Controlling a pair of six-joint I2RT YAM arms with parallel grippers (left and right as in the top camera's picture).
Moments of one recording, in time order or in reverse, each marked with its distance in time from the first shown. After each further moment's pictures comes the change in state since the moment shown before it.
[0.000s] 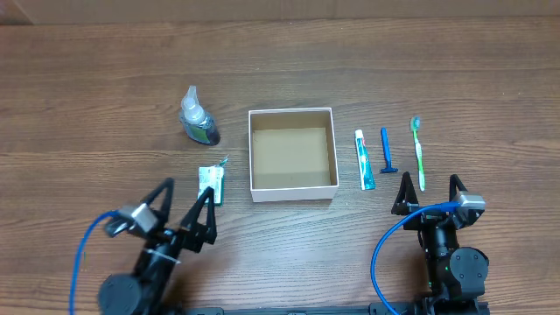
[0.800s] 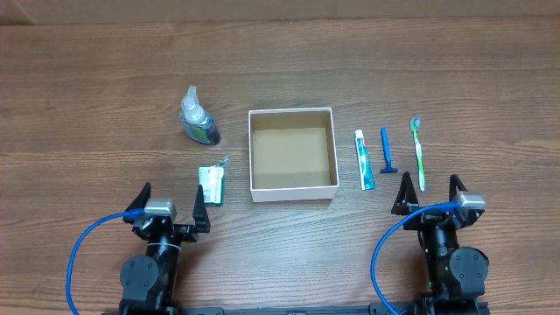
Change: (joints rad) left arm 0.000 -0.013 -0.220 0.036 -0.277 0.518; right arm 0.000 0.000 0.000 0.000 0.000 0.000
